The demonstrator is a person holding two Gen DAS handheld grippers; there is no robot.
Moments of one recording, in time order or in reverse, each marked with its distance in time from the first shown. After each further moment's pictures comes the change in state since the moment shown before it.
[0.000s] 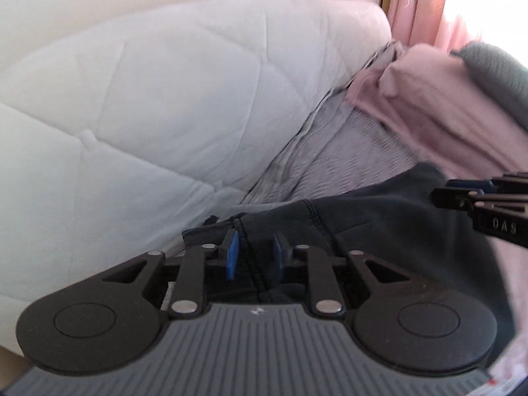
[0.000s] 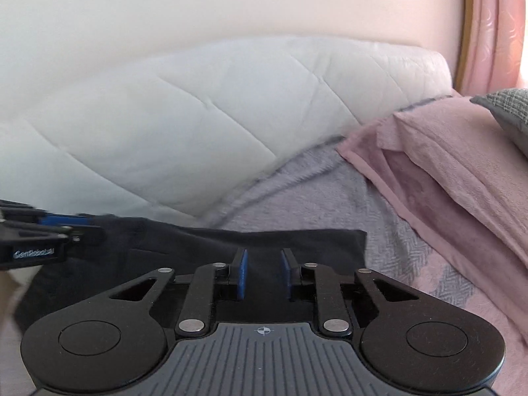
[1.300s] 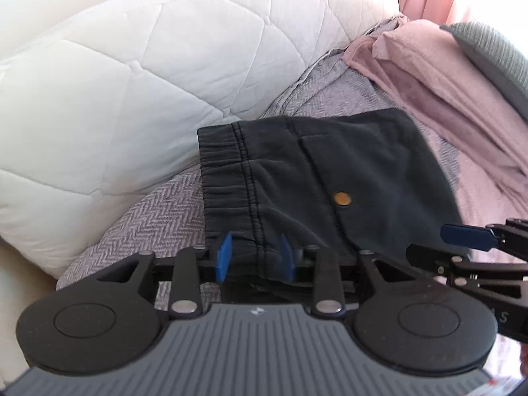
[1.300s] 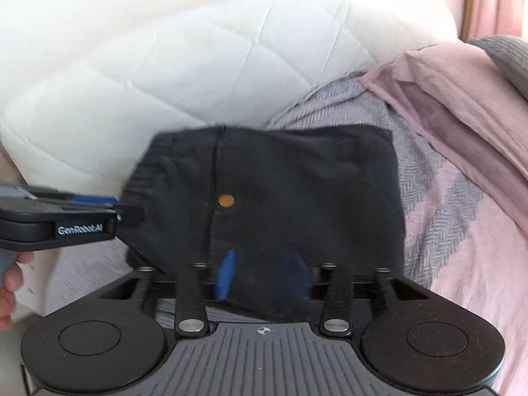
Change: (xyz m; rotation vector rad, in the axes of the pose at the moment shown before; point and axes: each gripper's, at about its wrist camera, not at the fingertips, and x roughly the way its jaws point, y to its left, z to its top) left arm -0.102 -0.011 -0.044 -0.065 0.148 0.023; right arm -0.085 0.099 -0.039 0.082 0.148 0.092
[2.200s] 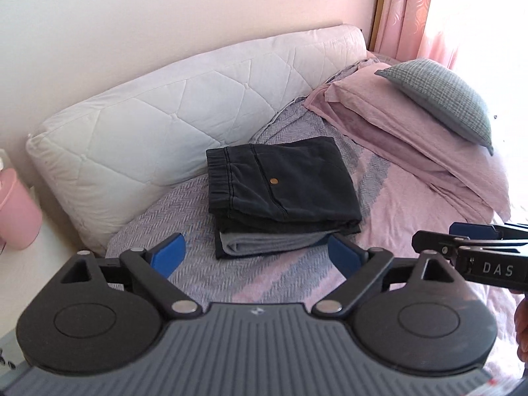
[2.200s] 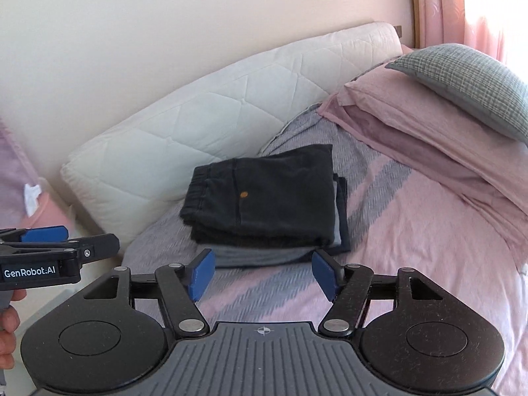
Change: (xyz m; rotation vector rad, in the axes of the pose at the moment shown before) left arm -0.262 -0.060 -0.084 0.002 -0.144 0.019; right arm -0.253 0.016 -0.061 0.129 -0.095 0.014
